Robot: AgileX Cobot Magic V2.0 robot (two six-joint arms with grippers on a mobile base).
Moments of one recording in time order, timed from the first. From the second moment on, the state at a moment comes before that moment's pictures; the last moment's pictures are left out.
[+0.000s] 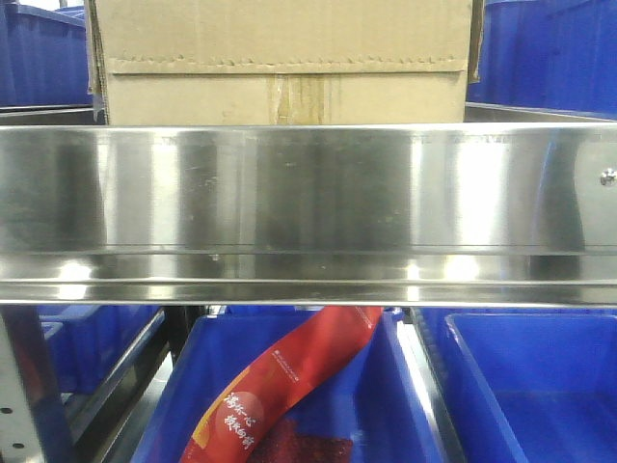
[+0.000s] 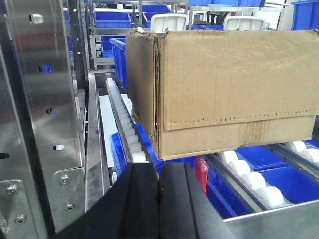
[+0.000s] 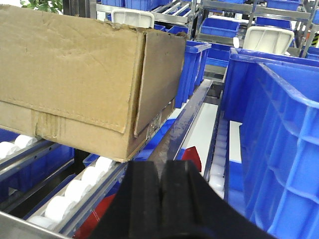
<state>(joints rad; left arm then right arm) -0.31 0.30 -0.49 0.17 0.36 -0.16 0.25 0.37 -0.46 0.28 0.27 -0.33</state>
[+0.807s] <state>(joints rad) 0.00 0.01 0.00 0.02 0.00 -0.03 0.25 0.37 -0.46 0.28 0.26 -0.33</state>
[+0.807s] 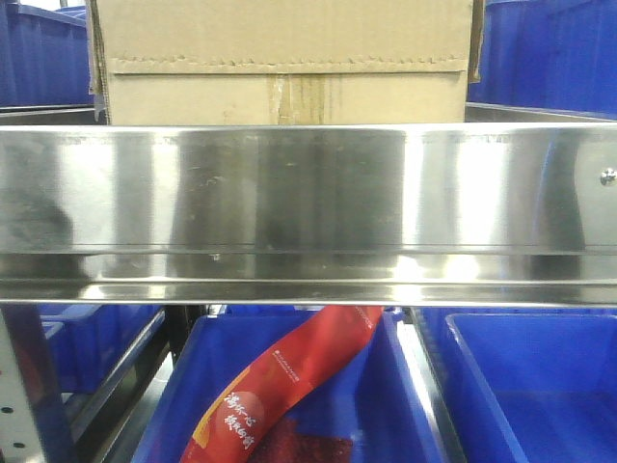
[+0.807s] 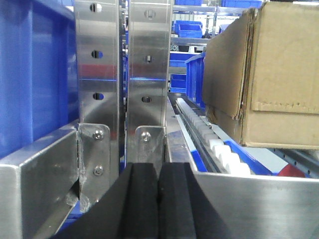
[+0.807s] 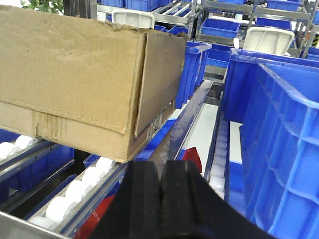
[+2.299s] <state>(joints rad) 0.00 0.01 0.00 0.02 -0.01 -0.03 0.01 0.01 -0.10 0.10 0.17 -0.08</state>
